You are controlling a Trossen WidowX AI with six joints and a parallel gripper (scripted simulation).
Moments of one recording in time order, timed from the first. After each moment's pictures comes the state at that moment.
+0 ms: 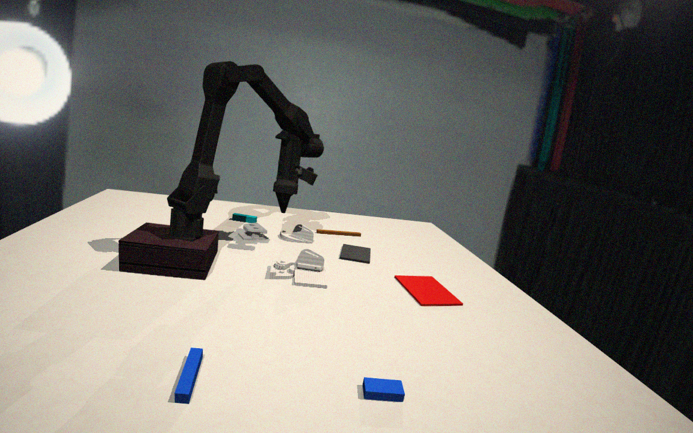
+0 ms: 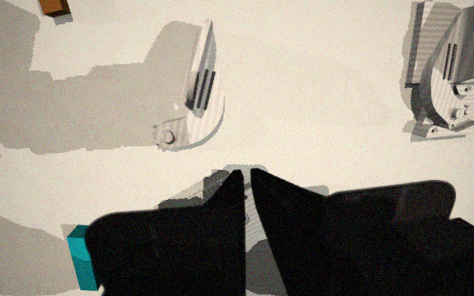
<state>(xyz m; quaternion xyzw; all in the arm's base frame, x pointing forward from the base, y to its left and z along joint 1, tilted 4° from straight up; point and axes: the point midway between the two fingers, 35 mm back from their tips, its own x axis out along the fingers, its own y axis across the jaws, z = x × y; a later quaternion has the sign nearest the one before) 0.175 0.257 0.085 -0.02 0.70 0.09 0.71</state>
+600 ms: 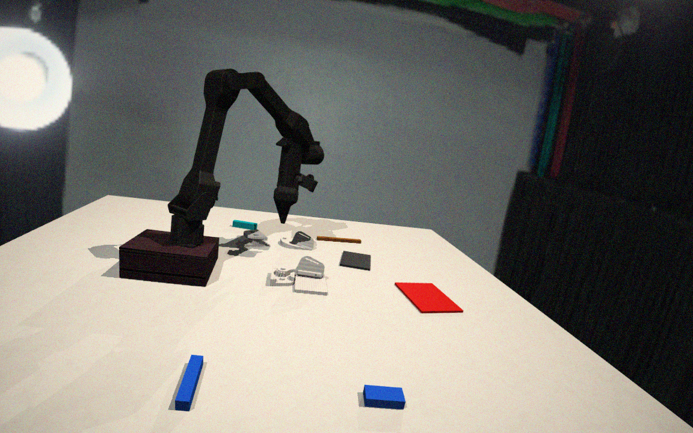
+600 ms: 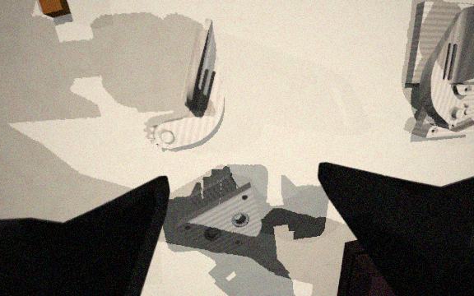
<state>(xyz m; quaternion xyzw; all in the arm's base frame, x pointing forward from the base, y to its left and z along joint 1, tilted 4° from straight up) 0.175 0.257 0.085 -0.02 0.70 0.09 0.71</state>
